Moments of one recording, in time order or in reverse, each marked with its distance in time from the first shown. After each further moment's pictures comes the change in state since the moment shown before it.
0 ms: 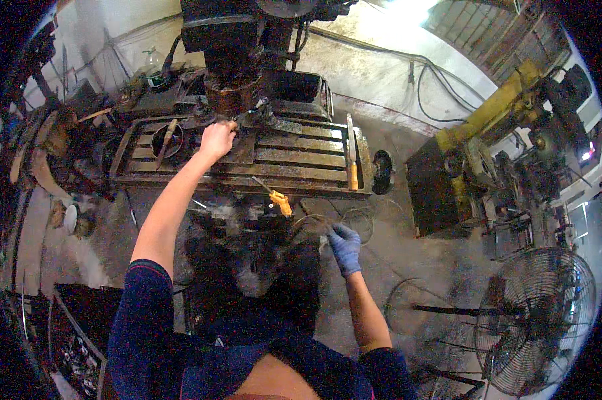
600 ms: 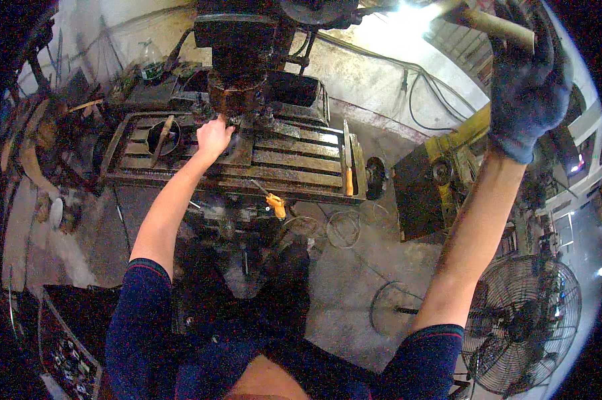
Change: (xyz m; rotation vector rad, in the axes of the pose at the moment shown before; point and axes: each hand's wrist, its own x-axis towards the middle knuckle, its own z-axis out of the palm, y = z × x) left_hand 0.004 -0.001 0.002 0.006 0.068 -0.275; right_hand 0.061 -0.465 -0.072 0.321 -0.305 -1.334
